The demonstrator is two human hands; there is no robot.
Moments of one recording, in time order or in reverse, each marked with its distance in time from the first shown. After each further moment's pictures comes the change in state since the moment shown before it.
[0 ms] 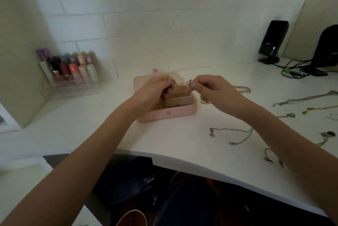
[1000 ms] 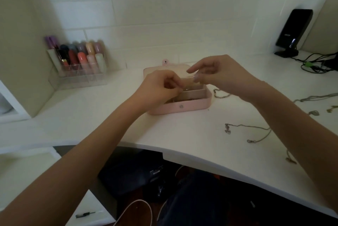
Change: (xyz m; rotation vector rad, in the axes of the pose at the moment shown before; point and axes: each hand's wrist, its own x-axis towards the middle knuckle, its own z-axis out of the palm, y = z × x) left_hand -0.015 -0.006 -0.022 0.659 0.098 0.183; right_hand 0.029 -0.015 0.006 0.026 -0.033 0.077
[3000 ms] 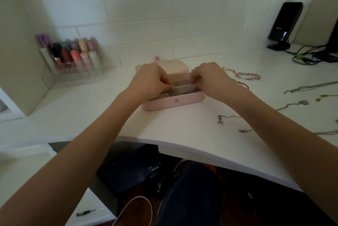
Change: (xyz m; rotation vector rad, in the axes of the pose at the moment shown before) left_hand 0.011 0.003 -0.003 0.364 -0.020 -0.020; right_hand 0.016 0.030 0.023 -0.644 0.020 0.093
